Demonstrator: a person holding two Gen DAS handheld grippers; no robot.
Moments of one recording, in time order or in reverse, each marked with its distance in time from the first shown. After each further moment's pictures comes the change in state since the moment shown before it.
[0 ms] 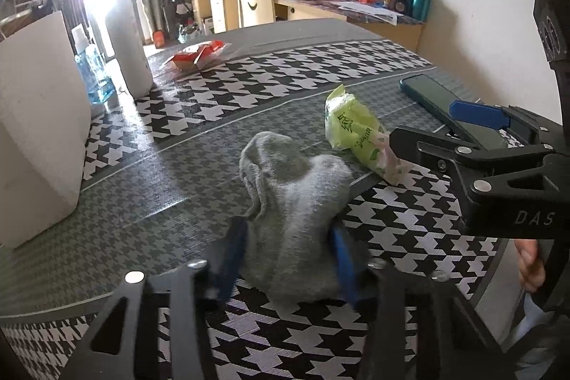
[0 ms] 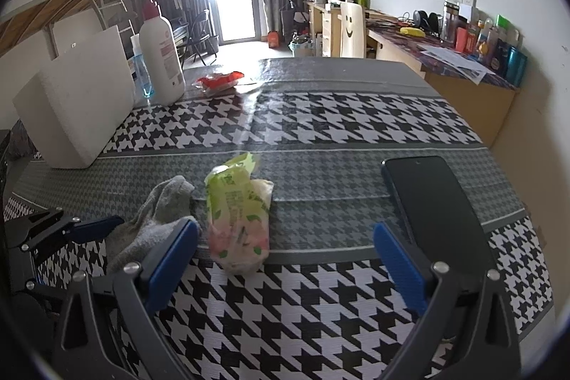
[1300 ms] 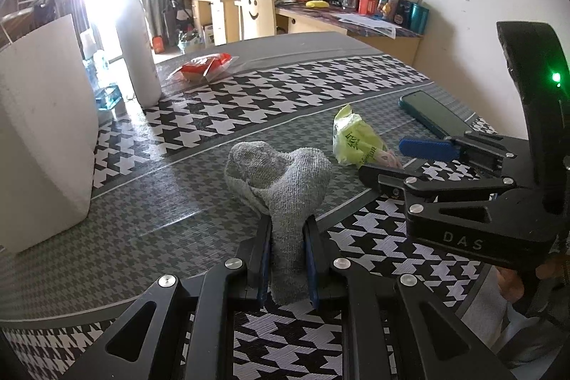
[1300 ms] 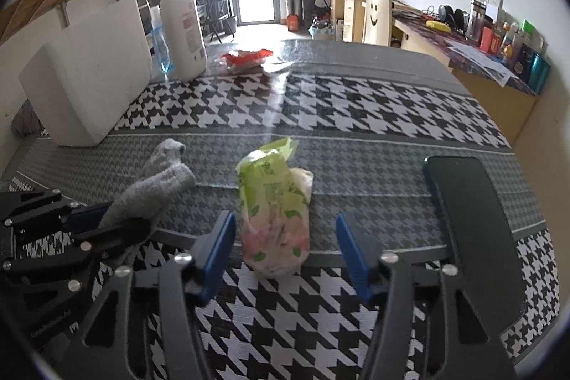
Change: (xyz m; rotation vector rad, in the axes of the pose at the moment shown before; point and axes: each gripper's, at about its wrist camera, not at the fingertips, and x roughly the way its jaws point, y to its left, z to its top) left arm -0.014 0.011 0.004 -0.012 -0.037 -0.023; right arm 0.021 0.027 0.001 -0.062 0.078 0.046
